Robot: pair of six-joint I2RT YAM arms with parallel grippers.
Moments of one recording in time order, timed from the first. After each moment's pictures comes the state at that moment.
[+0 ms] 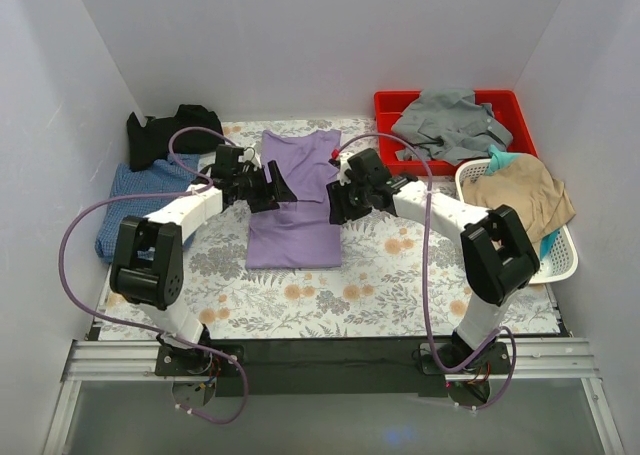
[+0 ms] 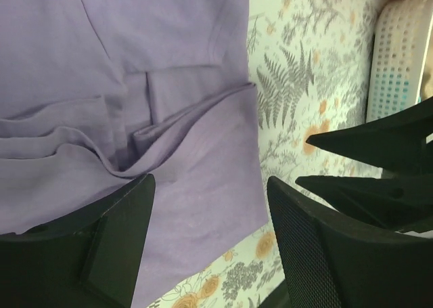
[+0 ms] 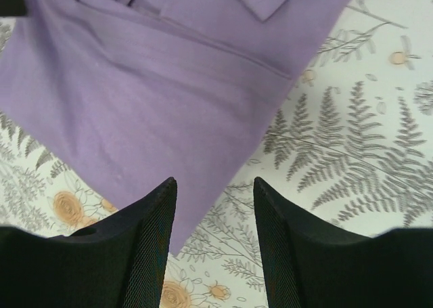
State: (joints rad) left arm -0.23 1.65 1.10 -0.22 0.49 -0.53; right arm 0.63 1.75 1.26 -0.38 -0.21 0.19
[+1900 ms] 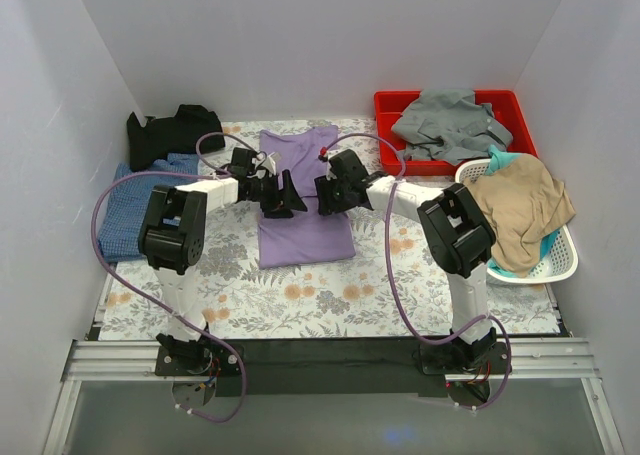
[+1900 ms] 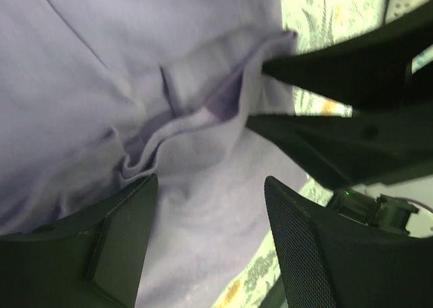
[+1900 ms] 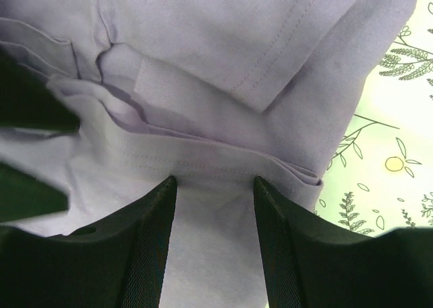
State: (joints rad) left arm -0.24 1.97 1.20 -0.20 0.74 -0.43; right arm 0.65 2.06 1.41 -0.23 -0.10 0.26
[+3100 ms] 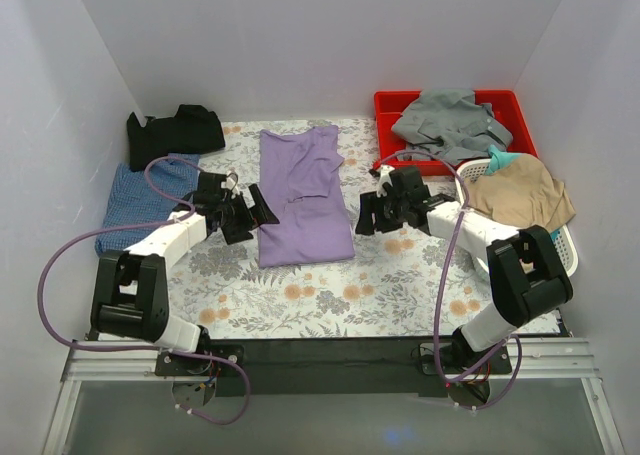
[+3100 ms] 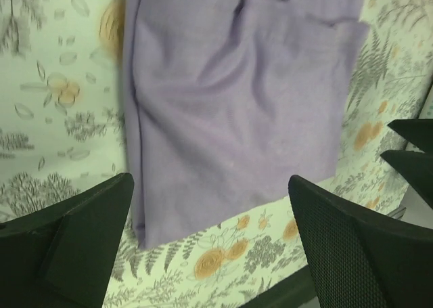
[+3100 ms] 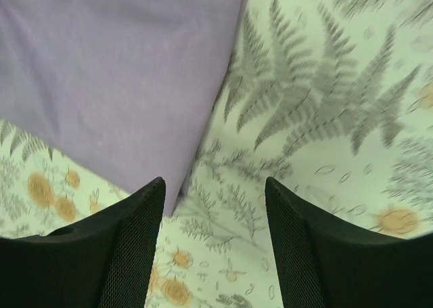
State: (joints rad) left arm -0.17 1.46 0.86 -0.28 0.38 -0.58; right arm 0.47 1.56 0.95 -0.21 -0.29 0.22
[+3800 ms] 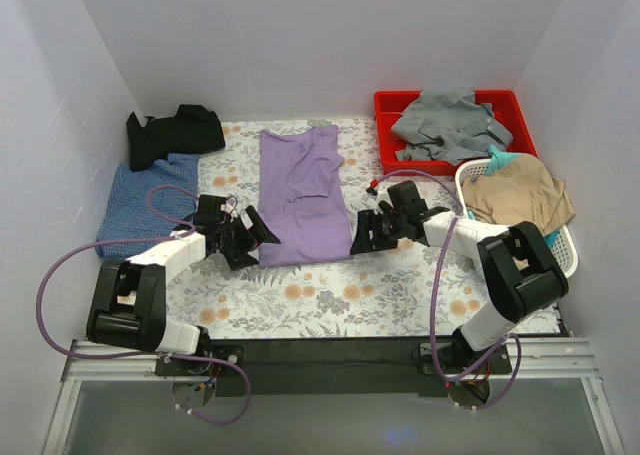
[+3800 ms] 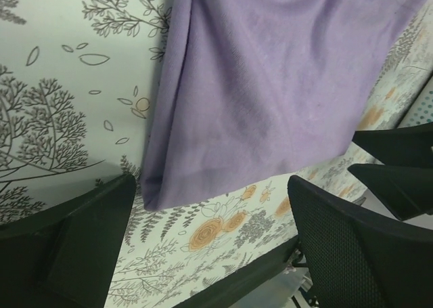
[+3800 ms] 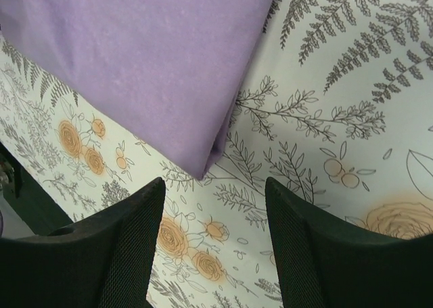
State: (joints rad) left arm -0.17 1.39 0.63 -0.25 0.41 -0.76; right arm 0.48 1.58 0.80 -0.17 -0.49 0.31
